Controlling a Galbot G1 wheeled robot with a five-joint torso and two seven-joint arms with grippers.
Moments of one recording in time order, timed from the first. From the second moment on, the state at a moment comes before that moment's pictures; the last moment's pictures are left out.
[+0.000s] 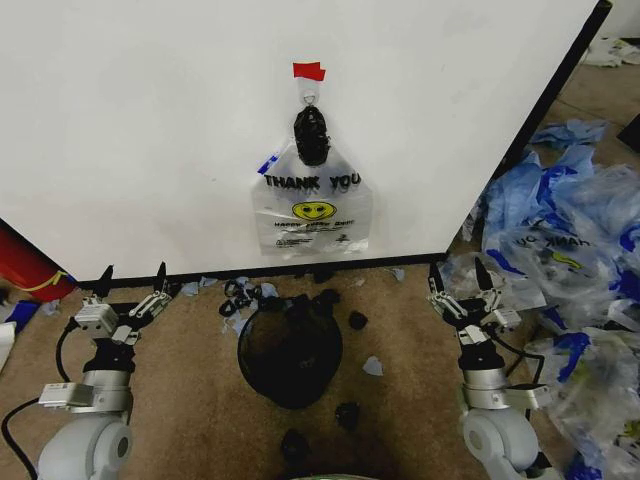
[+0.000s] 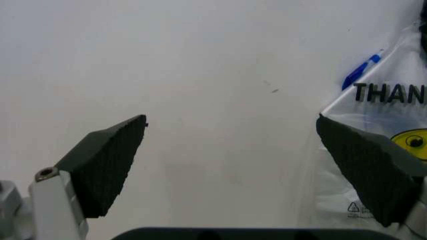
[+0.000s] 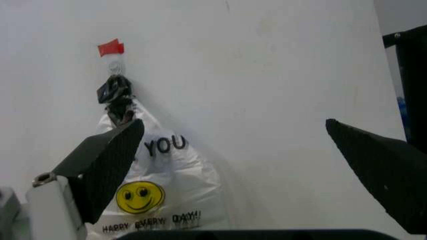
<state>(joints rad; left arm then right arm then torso) 1.51 -1.25 -0.79 -2.03 -0.47 -0.31 0.07 -1.43 1.20 0.45 1.95 0.59 0.60 -0.12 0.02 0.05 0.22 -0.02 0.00</state>
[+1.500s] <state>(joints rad) 1.57 -1.39 -0.81 -2.02 -0.37 -0.34 0.07 -0.50 1.28 -0.26 1.46 1.30 0.50 -0.20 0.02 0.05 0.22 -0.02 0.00</state>
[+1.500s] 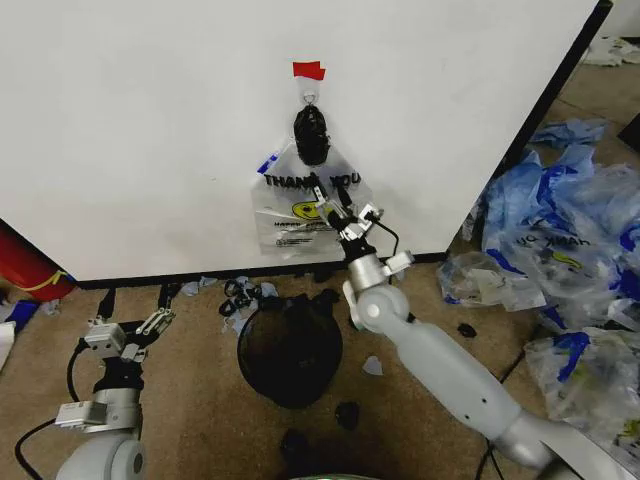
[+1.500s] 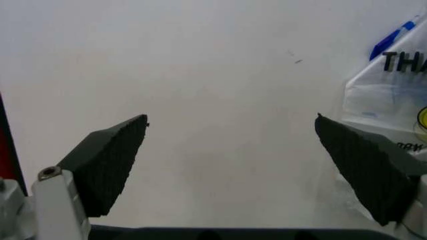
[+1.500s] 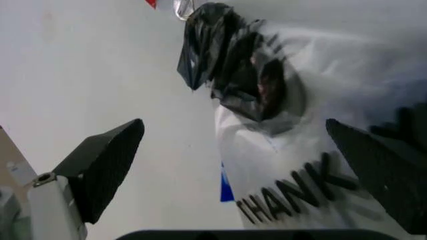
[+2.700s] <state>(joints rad) 1.58 -1.42 -0.80 -2.01 -0.37 -0.39 0.06 -0.41 1.36 -0.25 1.39 1.31 0.49 -0.19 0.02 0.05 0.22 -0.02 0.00</state>
